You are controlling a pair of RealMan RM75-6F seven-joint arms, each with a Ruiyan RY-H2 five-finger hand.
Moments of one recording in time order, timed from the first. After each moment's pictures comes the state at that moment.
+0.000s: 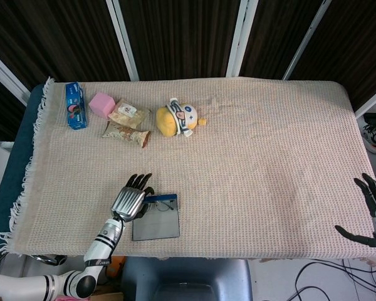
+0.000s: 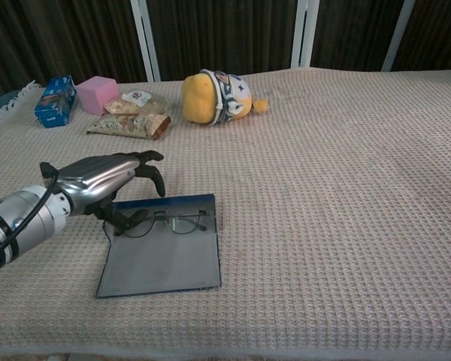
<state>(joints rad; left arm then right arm) -0.66 -1.68 -0.14 -1.53 1.04 1.04 0.56 0.01 -0.99 0.04 -1.61 -1.56 1.56 0.26</state>
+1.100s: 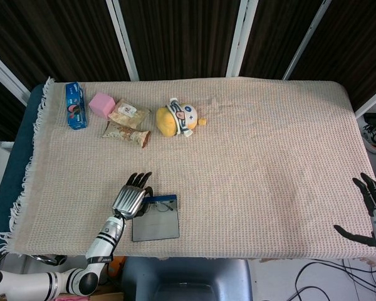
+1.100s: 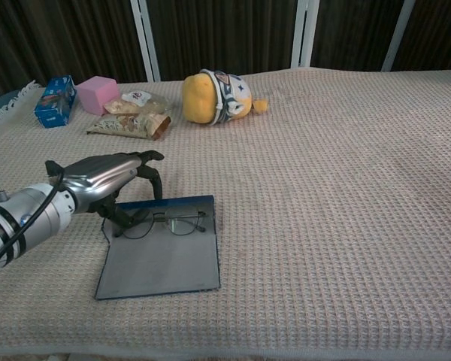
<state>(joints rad) -0.69 -1.69 -0.14 -1.52 0.99 1.04 0.57 0.01 -0.99 0.05 -1.62 -1.56 1.55 0.24</state>
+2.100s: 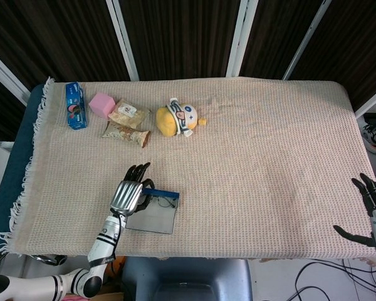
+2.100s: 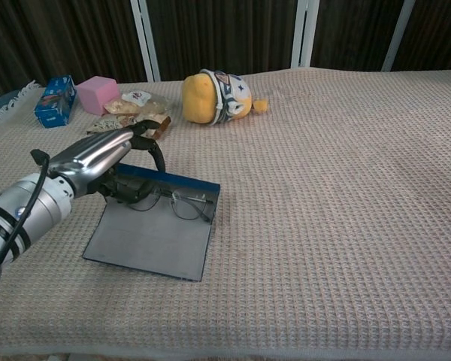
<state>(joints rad) -0.64 -1.77 -0.16 -1.42 1.18 1.18 0.32 0.01 -0.99 0.04 -1.62 -1.56 1.55 0.24</state>
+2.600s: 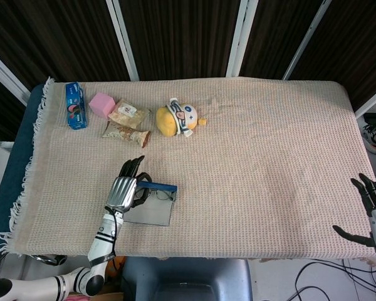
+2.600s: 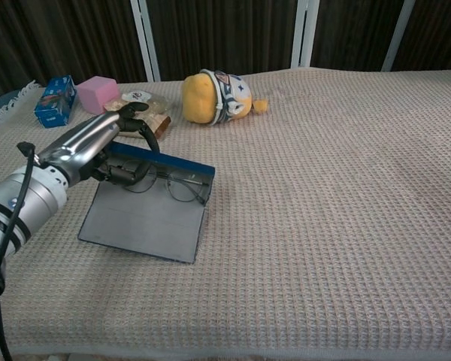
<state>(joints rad) -0.61 -1.81 -0.20 -1.36 1.23 1.23 0.18 0.01 -0.99 0.04 -1.62 -1.56 1.55 0.23</state>
